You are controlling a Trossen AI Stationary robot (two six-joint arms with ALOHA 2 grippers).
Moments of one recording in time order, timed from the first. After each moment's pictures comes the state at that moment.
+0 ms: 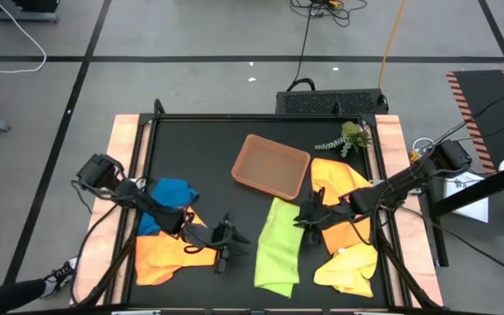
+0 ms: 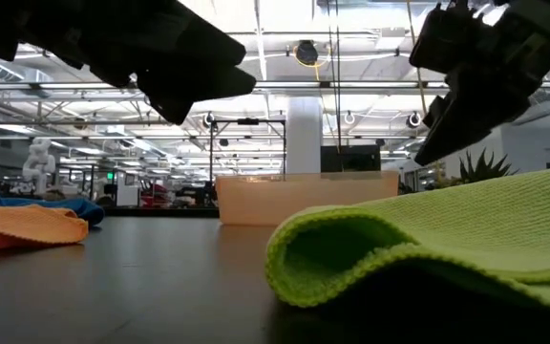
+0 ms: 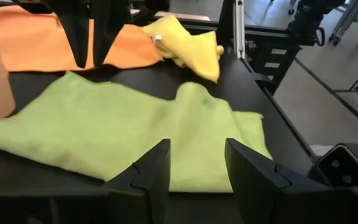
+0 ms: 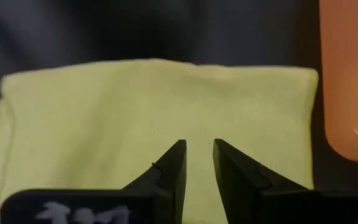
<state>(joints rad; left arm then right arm) -0.50 1.73 0.72 0.66 -0.26 -0.27 0.40 1.33 0.58 -0.05 0.24 0.53</state>
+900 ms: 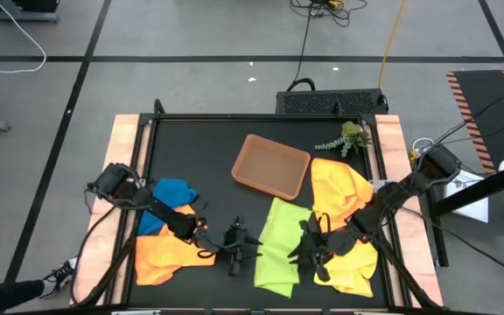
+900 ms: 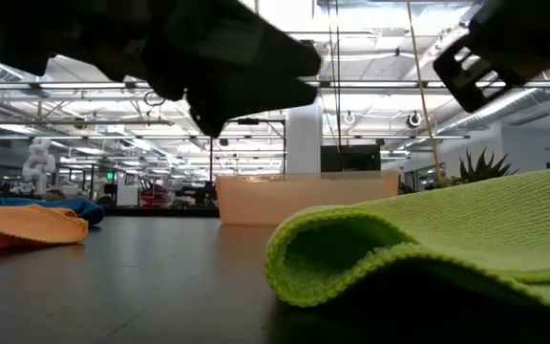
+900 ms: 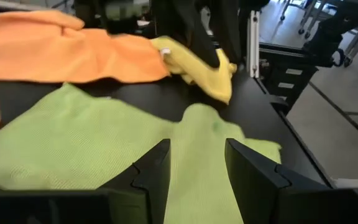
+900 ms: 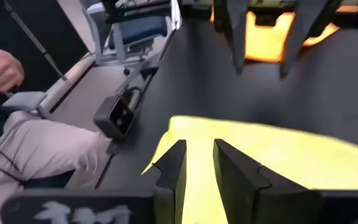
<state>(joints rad) -0.48 1.91 0.86 0.76 -0.30 -0.27 0.66 1.50 0.58 0.49 0.24 0.43</state>
